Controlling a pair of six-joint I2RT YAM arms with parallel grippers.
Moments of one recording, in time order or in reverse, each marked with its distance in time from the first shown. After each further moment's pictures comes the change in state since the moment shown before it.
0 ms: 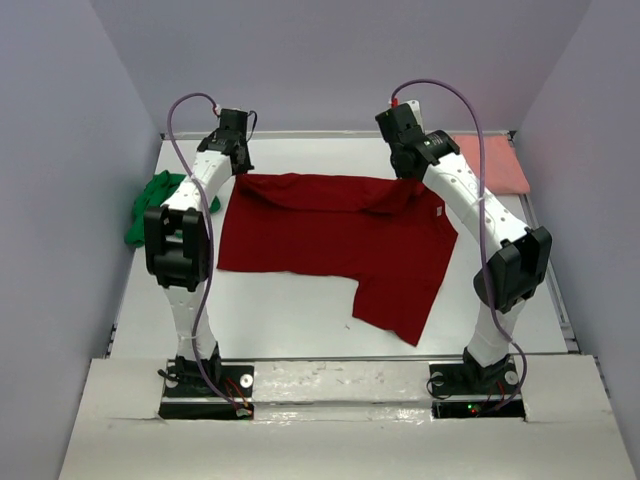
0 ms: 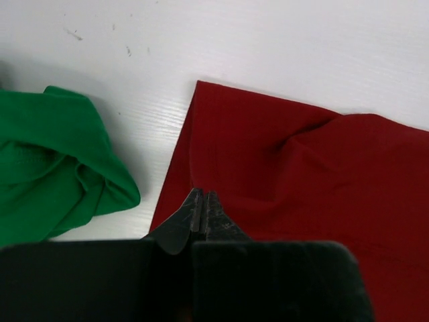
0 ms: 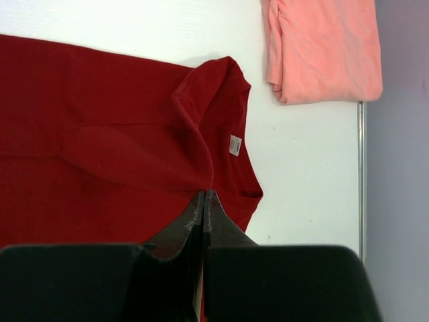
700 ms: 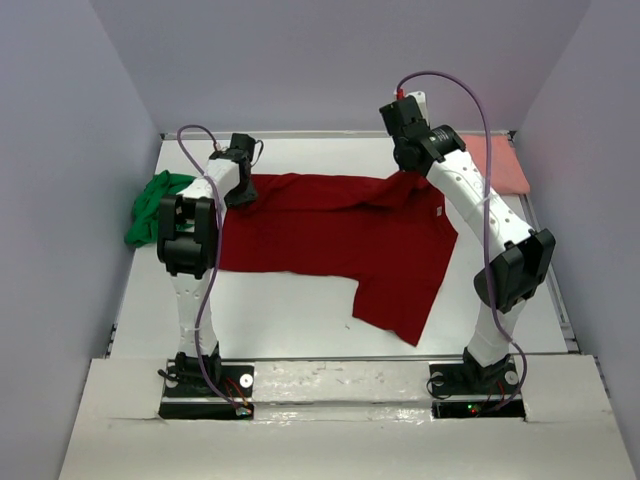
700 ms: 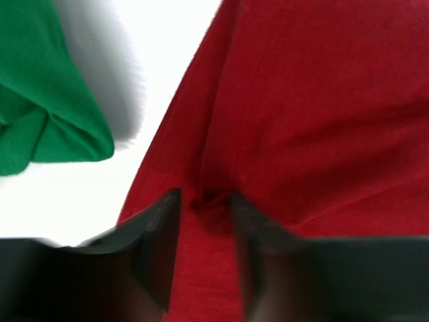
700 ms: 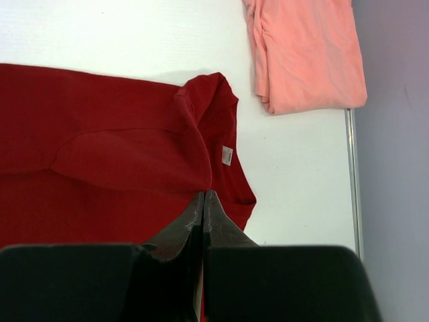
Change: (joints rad) left arm 0.008 0.167 -0.024 -0.172 -0.056 -0.212; right arm -0.010 0.007 0.062 -0.016 0.035 0.010
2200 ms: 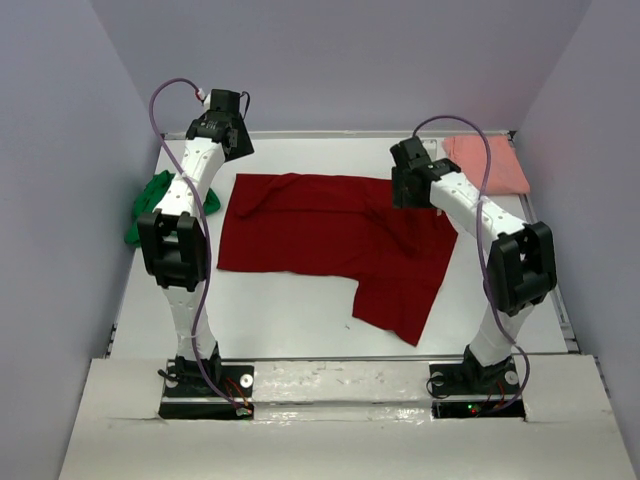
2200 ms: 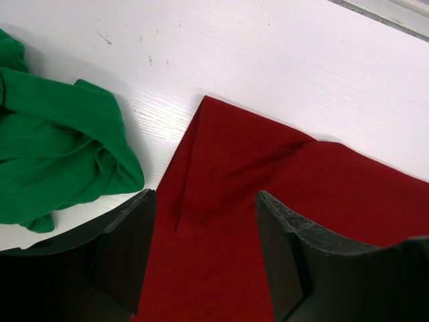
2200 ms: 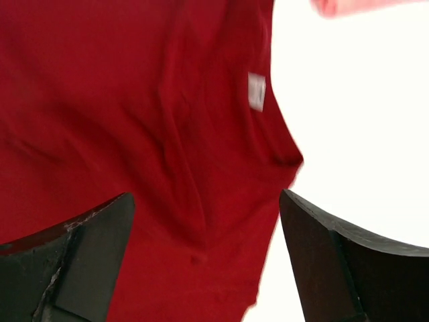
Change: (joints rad) left arm 0.004 -0.148 0.249 -0.048 0.008 0.053; right arm -0.082 -0.064 -0.489 0.167 -0.143 0.185
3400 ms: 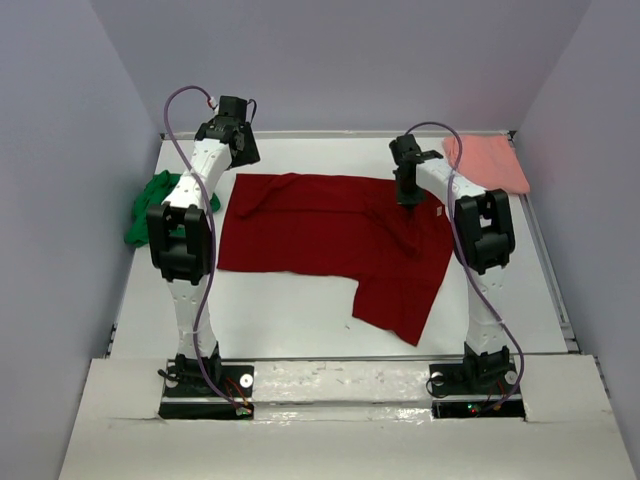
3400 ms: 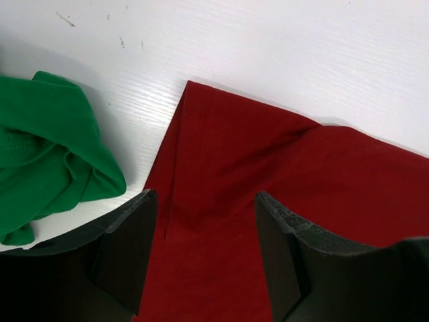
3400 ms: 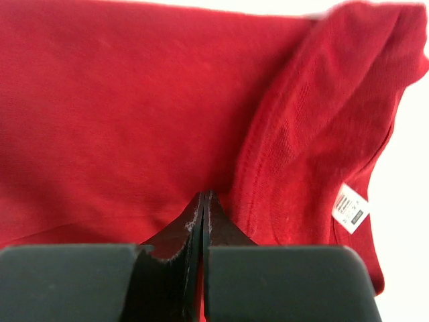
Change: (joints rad) left arm -0.013 0.072 0.000 0.010 0.048 0.030; right arm -0.124 0.443 0.338 0.040 -0.248 -0.117
